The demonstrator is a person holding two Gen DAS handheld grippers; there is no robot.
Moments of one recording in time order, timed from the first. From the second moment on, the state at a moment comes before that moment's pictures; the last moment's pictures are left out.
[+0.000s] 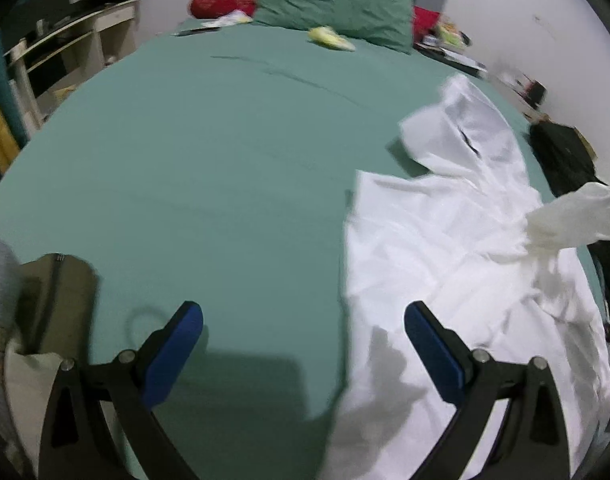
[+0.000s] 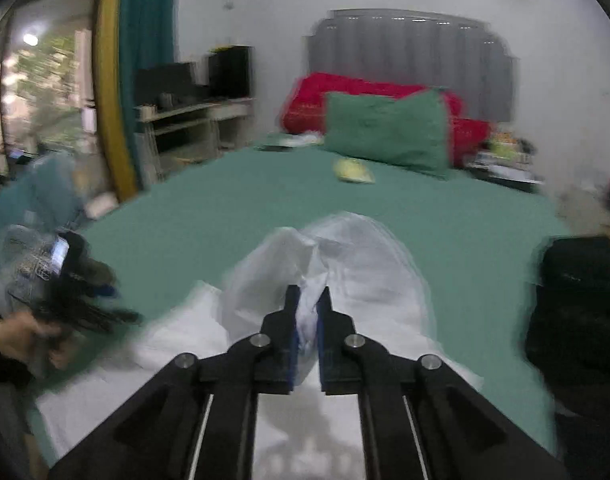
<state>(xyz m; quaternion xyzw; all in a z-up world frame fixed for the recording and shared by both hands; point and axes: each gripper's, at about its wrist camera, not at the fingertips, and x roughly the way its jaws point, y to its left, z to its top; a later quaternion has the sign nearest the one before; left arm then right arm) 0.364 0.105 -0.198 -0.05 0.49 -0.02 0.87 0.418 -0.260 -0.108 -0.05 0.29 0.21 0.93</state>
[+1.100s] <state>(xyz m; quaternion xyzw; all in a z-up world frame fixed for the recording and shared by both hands) 0.336 0.079 -0.183 0.04 0.39 -0.01 0.92 0.467 -0.235 -0.107 -0.17 0.36 0.19 0.90</state>
